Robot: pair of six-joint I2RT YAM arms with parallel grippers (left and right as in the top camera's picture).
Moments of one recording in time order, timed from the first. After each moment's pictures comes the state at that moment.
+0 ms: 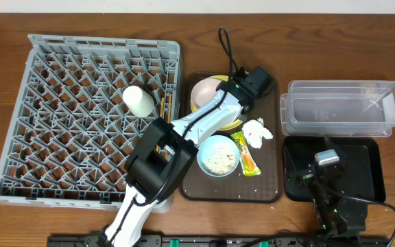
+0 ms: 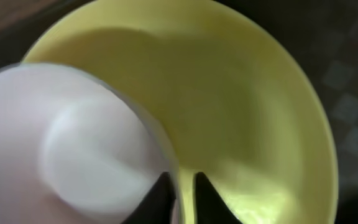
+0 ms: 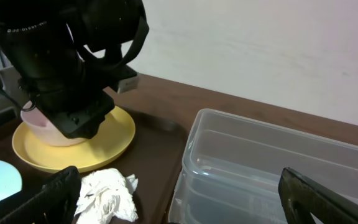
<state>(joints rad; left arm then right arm) -0.74 2.22 1.71 -0.73 -0.31 -0.32 0.08 0.02 0.01 -0.06 -0.16 -0.11</state>
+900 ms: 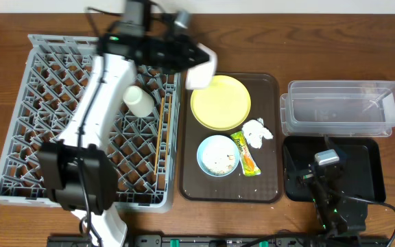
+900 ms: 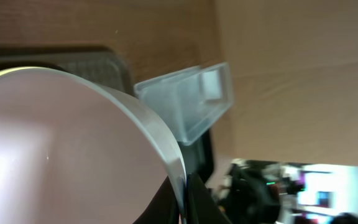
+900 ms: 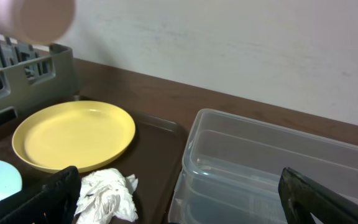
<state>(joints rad) -0.15 1.89 1.73 -0.78 1.03 -0.40 0.08 0.02 0.01 -0.06 -0.16 -0.11</state>
